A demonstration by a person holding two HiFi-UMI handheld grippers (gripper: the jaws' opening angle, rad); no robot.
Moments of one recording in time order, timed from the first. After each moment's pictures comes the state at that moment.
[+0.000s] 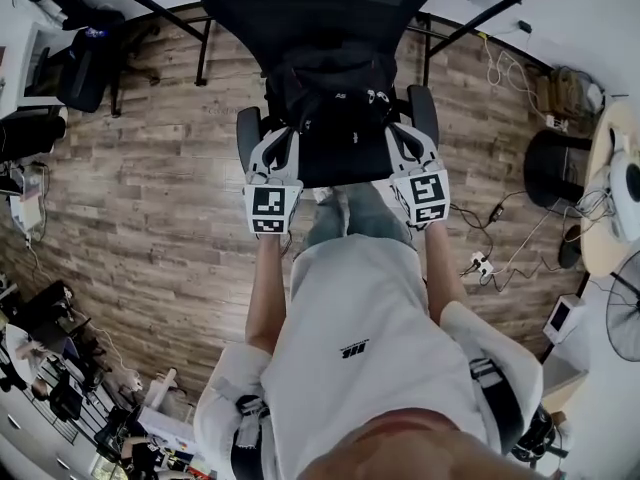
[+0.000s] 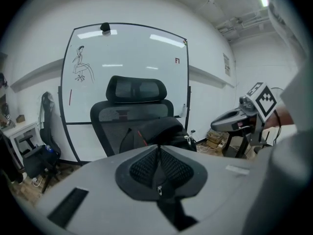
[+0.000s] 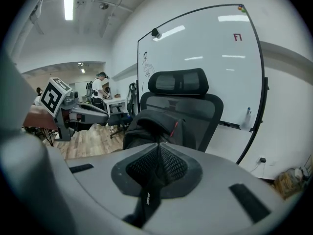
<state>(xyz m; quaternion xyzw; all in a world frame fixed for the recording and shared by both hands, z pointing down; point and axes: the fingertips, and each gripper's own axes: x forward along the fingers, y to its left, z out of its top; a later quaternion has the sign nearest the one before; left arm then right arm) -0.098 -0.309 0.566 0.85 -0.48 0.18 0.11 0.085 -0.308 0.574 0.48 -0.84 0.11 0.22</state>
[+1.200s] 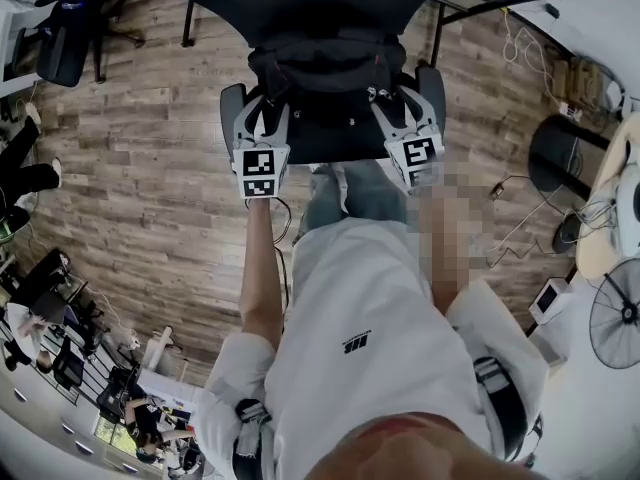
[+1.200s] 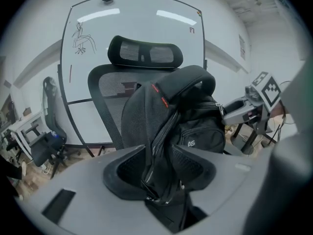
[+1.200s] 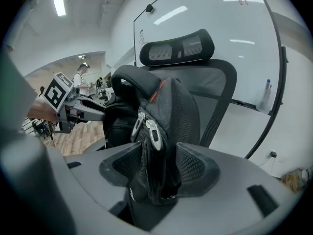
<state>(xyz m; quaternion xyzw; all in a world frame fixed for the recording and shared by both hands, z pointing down) -0.110 -0.378 0.688 0.81 -0.50 0.26 0.18 0.098 -0.385 0.689 0.43 -0.84 0.16 0.28</state>
